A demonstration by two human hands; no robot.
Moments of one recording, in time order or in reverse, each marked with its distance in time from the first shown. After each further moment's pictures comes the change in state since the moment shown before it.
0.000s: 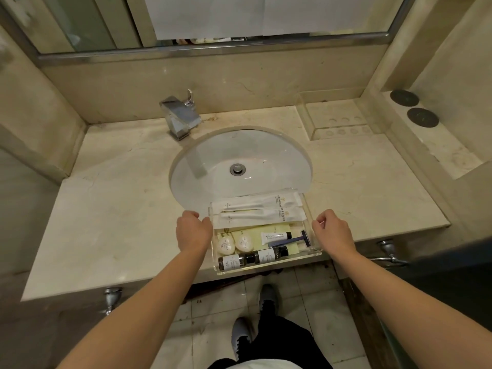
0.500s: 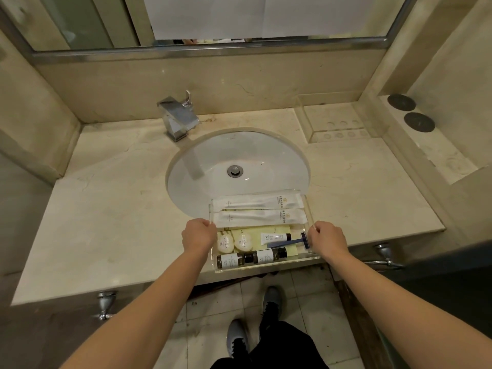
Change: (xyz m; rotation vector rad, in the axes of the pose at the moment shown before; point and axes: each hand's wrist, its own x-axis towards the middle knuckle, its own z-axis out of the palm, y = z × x) left_hand -0.001 0.004 0.013 -0.096 -0.159 -0.101; right_hand 0.008 0.003 0.012 -0.078 -0.084 0.103
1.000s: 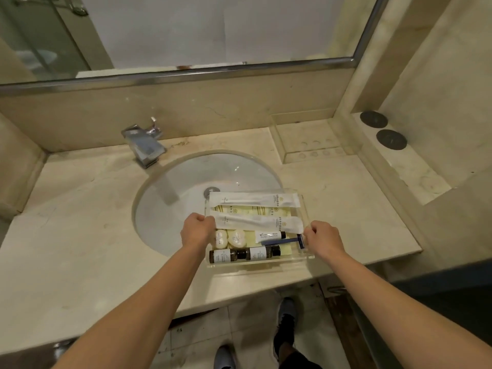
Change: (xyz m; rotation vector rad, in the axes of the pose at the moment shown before) left_hand 0.019 0.088 0.059 -0.213 -0.080 0.015; right_hand 0.069 0.019 -0.061 0.098 0.031 0.012
